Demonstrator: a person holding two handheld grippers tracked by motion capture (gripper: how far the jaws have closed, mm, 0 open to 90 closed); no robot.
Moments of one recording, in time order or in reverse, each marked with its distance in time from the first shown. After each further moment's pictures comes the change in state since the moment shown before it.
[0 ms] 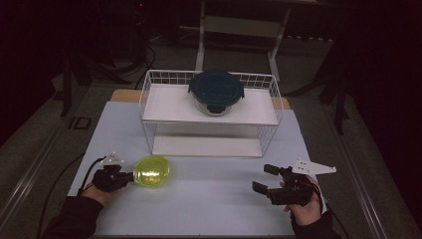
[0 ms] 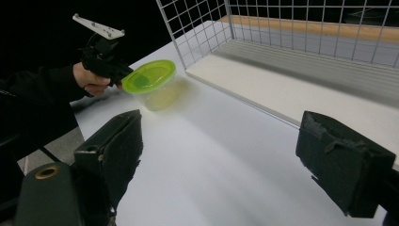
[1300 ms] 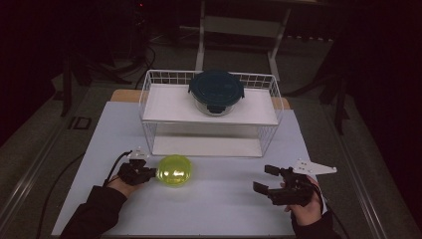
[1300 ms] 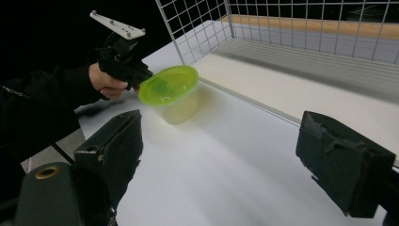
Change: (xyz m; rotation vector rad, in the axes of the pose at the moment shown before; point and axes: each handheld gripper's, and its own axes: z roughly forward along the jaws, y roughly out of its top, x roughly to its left) left arm -0.028 0.035 0.038 0.015 -0.064 0.056; right arm -0.003 -0.002 -0.001 0.000 0.005 0.010
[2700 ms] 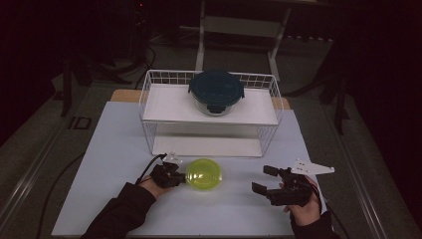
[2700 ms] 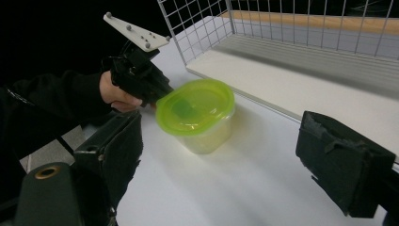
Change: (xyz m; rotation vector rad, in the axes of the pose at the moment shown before) left arm -0.060 0.035 0.060 0.051 -0.129 0.112; right arm 0.001 -0.001 0.003 0.014 0.000 -0.001
